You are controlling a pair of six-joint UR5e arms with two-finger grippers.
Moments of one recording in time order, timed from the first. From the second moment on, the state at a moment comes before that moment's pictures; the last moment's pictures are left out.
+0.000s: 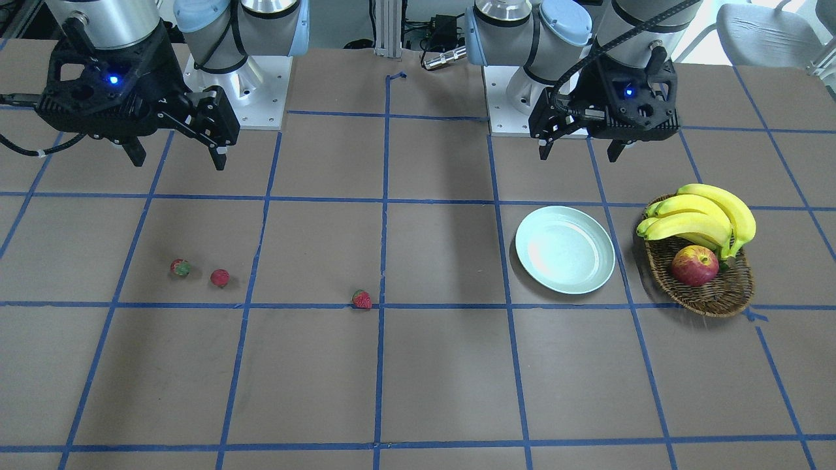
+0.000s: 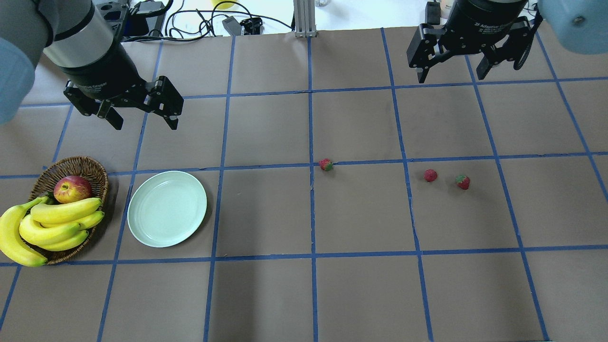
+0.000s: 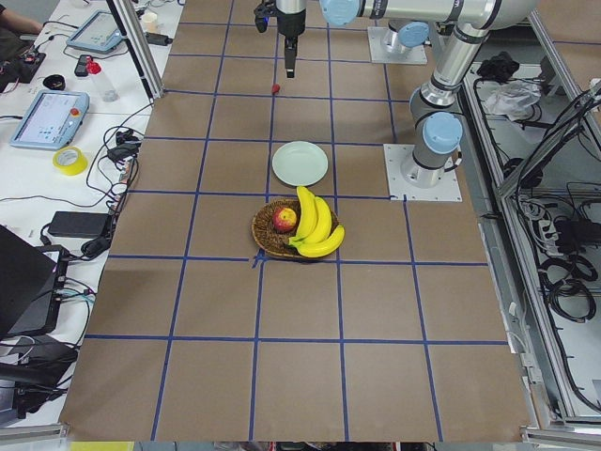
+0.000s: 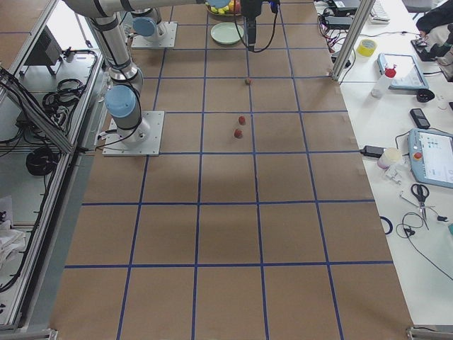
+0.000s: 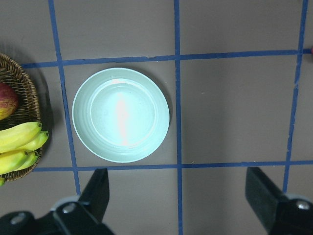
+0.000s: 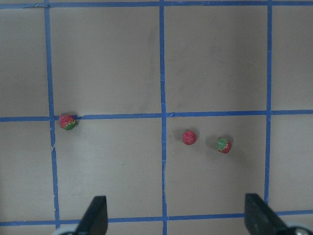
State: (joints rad) left arm -1.55 -1.52 -1.59 -1.61 1.61 0.04; right arm 1.61 -1.54 1.45 -1.56 -1.61 0.04
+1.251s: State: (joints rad) left arm -1.56 -1.52 -1.59 -1.61 1.60 0.04; right arm 1.86 -1.16 1.58 -2.08 -1.58 0.34
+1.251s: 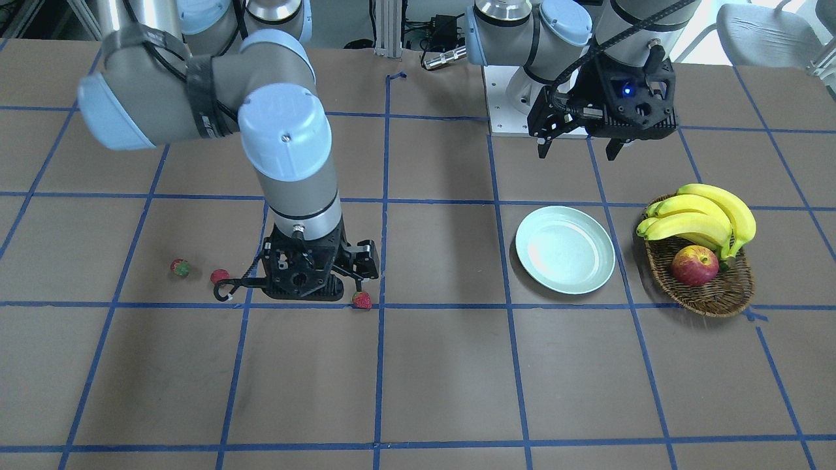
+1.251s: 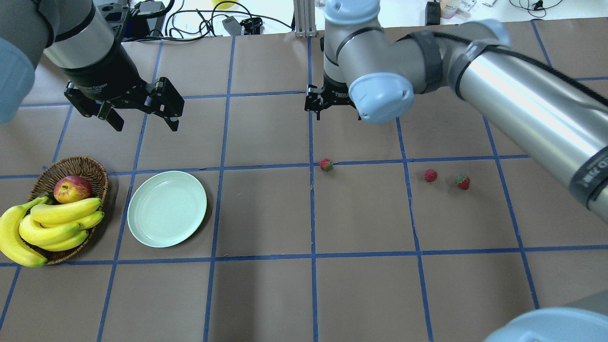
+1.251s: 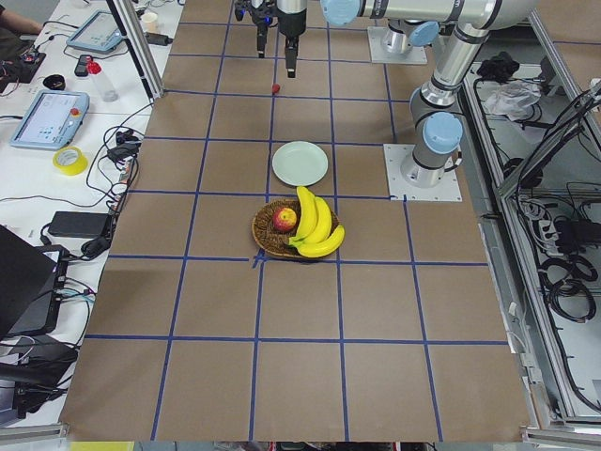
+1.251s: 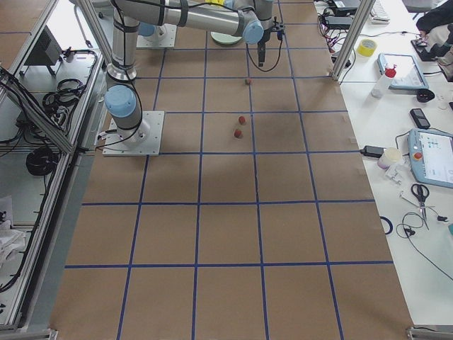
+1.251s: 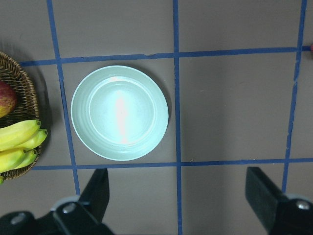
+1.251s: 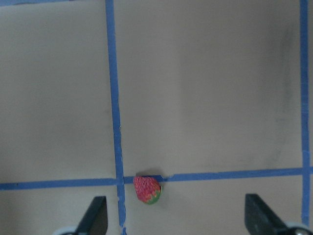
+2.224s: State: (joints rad) left arm -1.56 -1.52 -1.59 -1.61 1.60 0.04; right arm 1.89 -1.04 1.75 -2.34 -1.57 0.41
